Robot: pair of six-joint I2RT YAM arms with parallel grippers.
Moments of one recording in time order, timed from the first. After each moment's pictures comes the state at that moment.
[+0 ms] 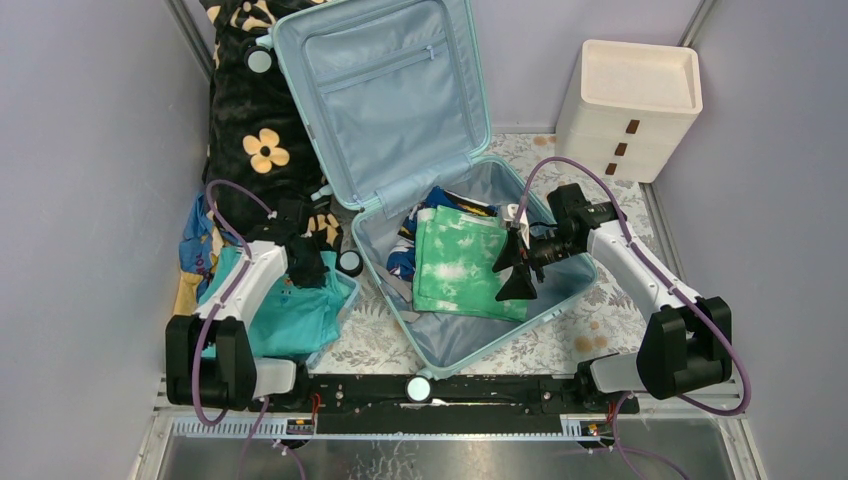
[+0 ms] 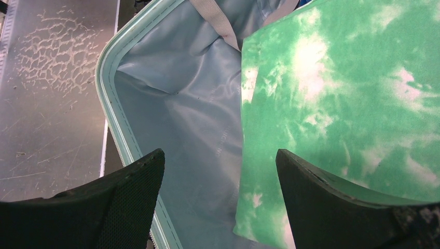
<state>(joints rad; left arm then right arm) -0.07 1.29 0.85 -0.81 0.01 -0.50 0.25 1.37 1.03 -1.04 -1.11 -1.00</state>
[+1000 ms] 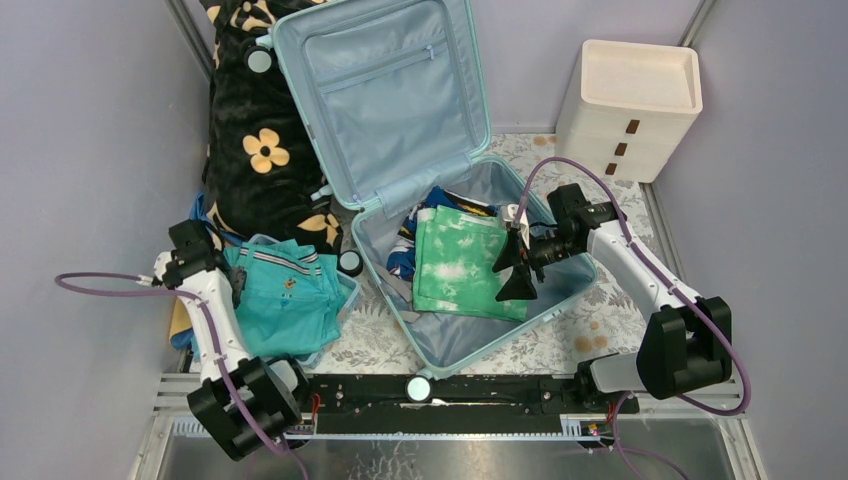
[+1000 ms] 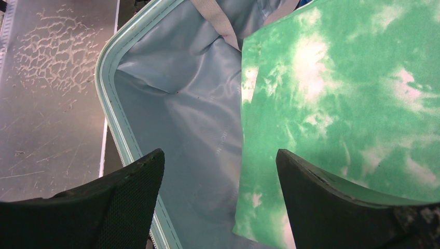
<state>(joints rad) 0.55 1.05 0.89 -0.98 -0.17 -0.82 0.25 1.37 1.03 -1.04 -1.11 -1.01</state>
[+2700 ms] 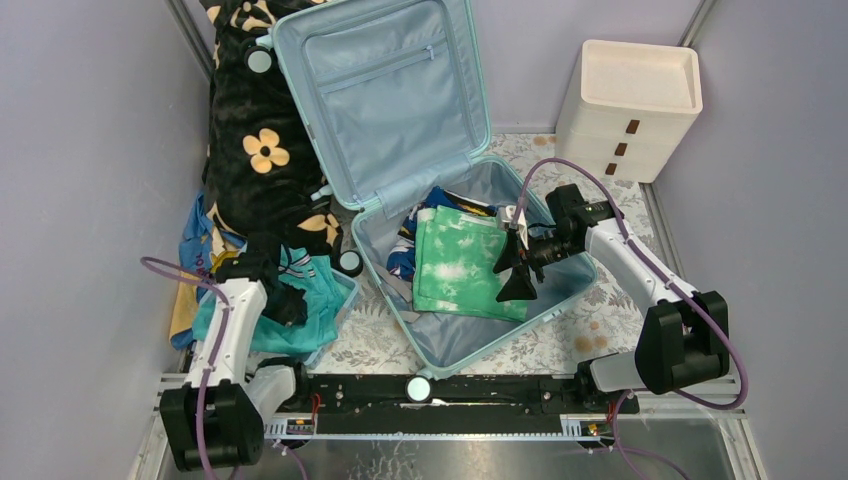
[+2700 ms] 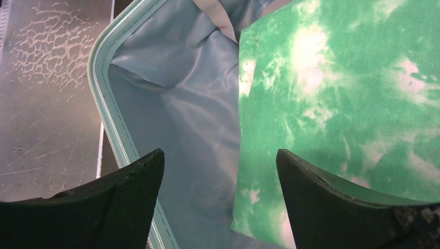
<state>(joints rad) 0.12 0.99 0.74 -1.14 -0.05 -1.03 0.25 1.39 1.03 -1.04 -1.09 -1.02</state>
